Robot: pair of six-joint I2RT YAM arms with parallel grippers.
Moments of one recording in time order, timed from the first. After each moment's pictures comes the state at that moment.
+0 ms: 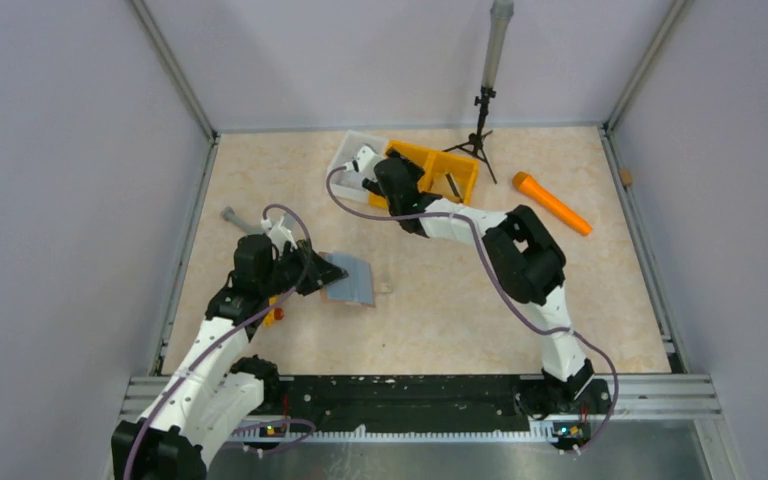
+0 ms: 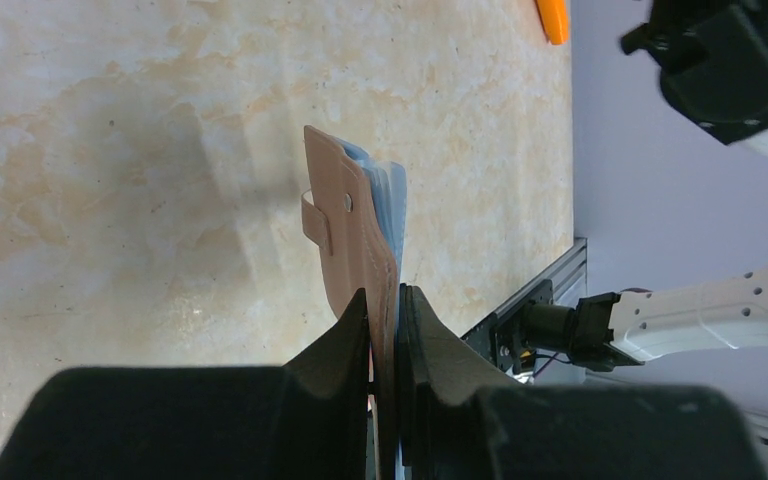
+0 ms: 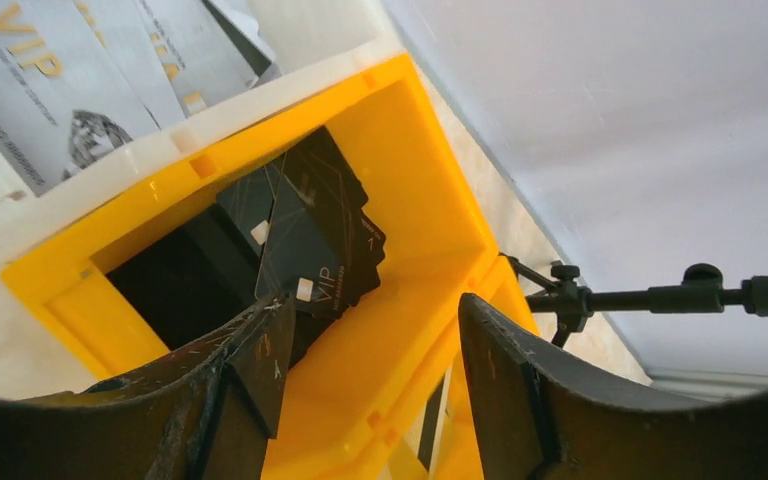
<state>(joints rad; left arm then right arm) -0.21 0.79 0.50 -0.23 0.56 -0.76 0.76 2.22 1.62 0.21 0.56 -0.62</state>
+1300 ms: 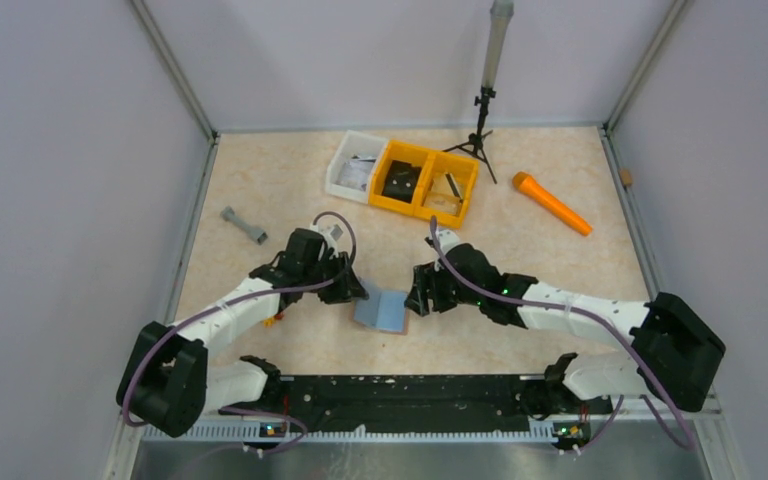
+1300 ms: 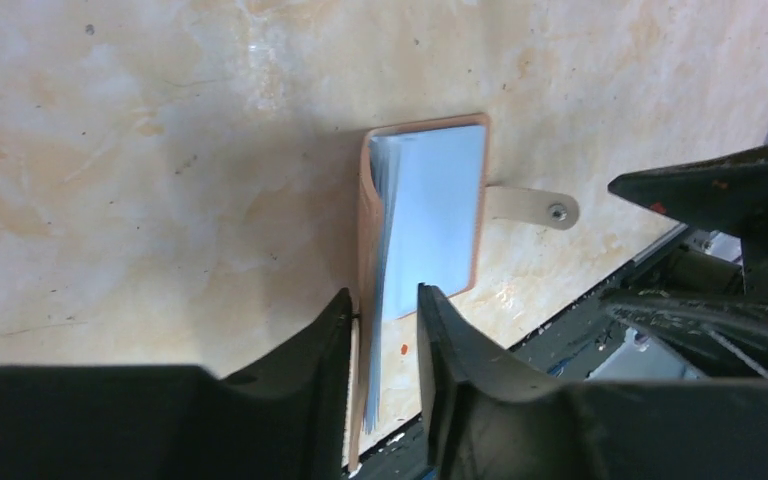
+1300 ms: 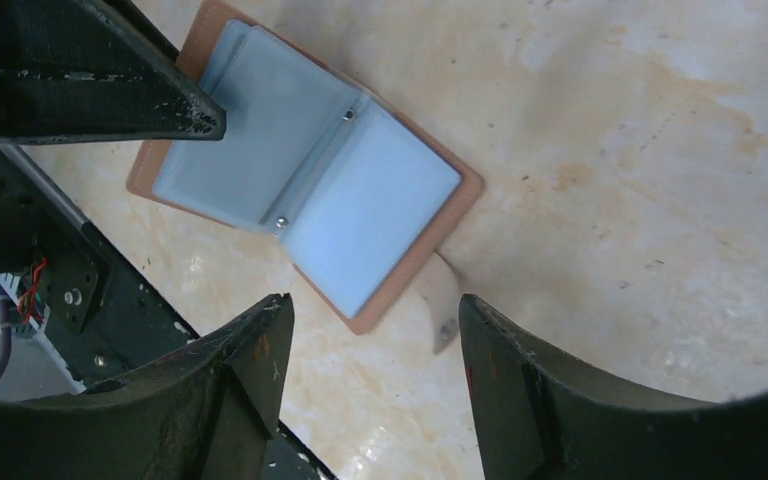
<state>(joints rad) -0.44 1.19 0.57 -0.23 0.41 -0.65 0.89 1.24 0.62 -0.03 -0.05 0.54</state>
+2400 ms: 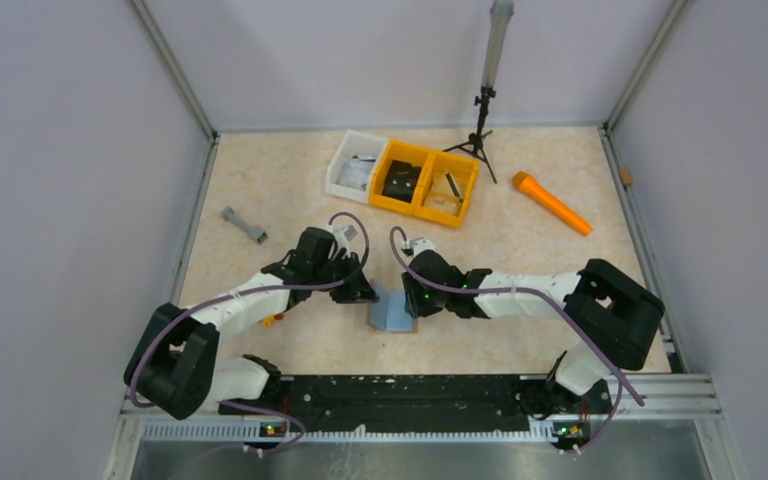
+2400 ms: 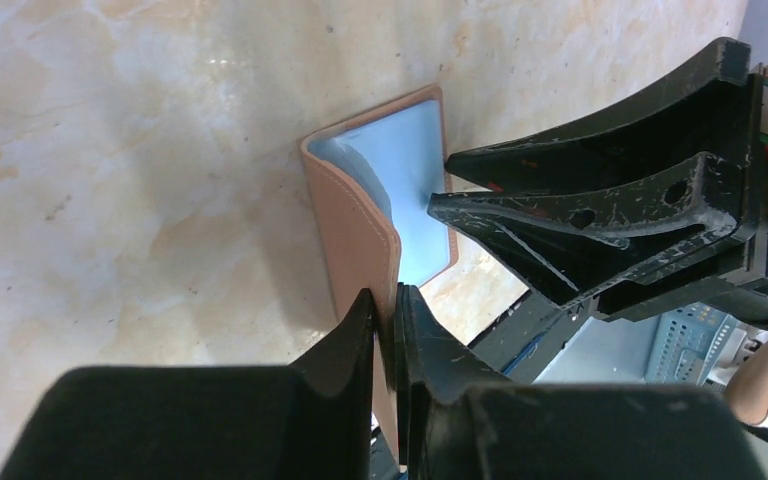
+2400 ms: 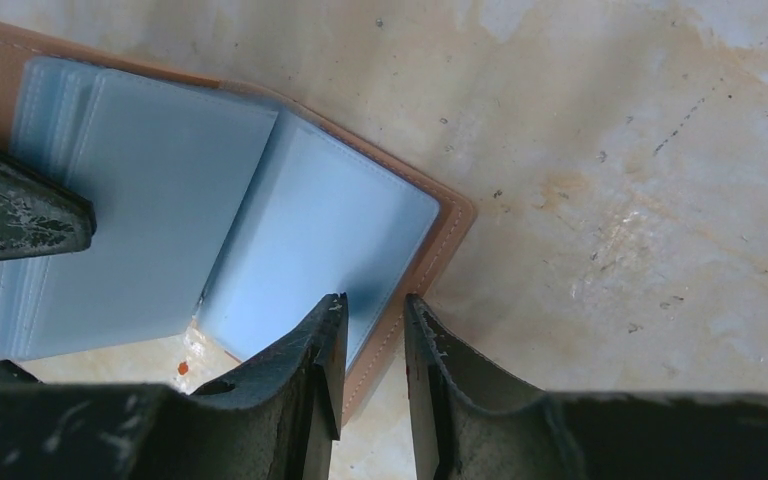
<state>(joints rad) -0.49 1.28 0.57 -0.14 0.50 -0.66 0.98 1.58 0.77 -0.08 0.09 0.55</state>
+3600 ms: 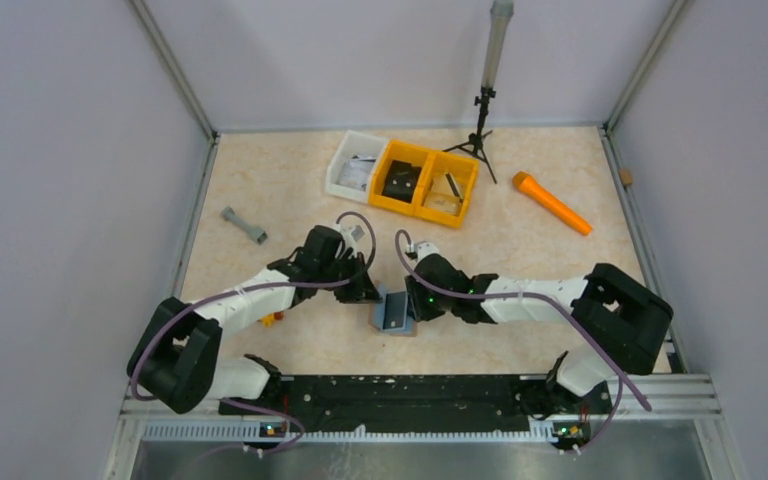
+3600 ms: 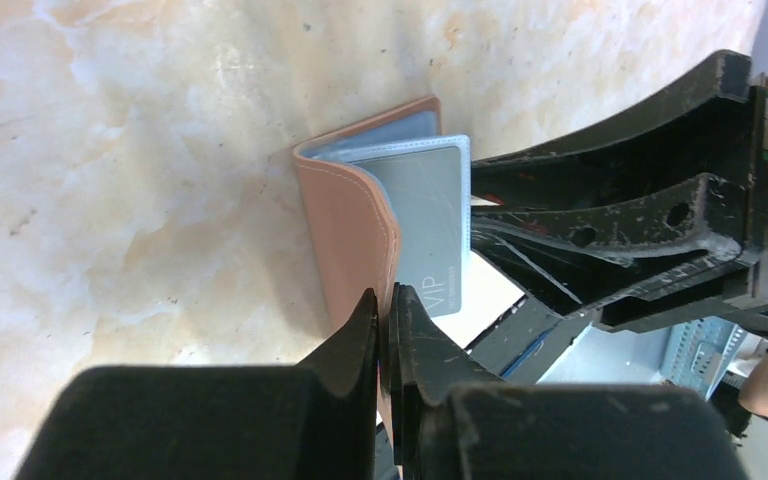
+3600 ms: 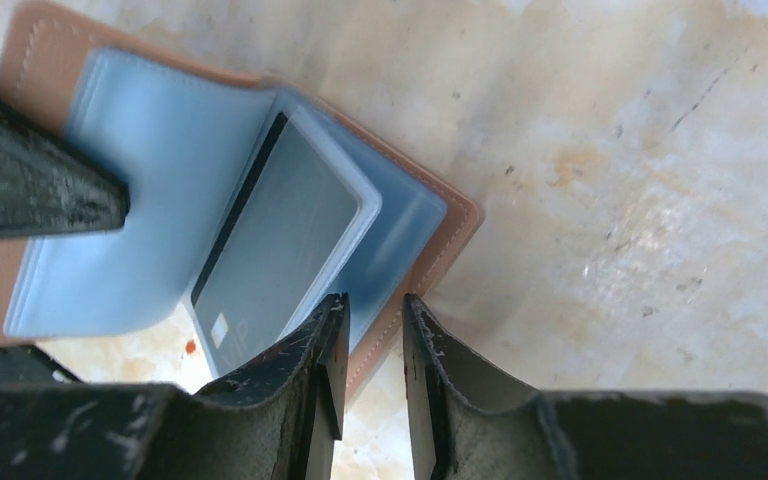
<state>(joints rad) -0.54 1.32 0.62 -0.14 0.48 -0.66 0.98 1.55 0.72 -0.04 0.08 0.55</state>
